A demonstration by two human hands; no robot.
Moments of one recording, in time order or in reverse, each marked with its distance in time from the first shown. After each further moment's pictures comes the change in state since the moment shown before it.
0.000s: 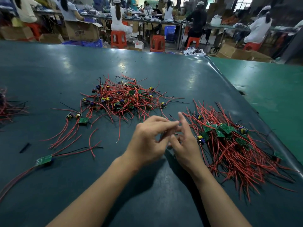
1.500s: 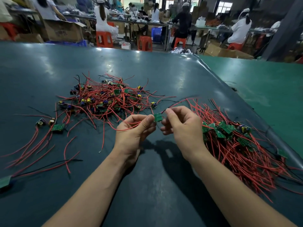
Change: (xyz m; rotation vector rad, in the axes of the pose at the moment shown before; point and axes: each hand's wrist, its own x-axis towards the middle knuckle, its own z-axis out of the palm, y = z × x) left_hand 0.008 -0.049 0.032 -1.078 0.321 -0.921; right_hand 0.039 -0.036 0.000 0.345 0.190 0.141
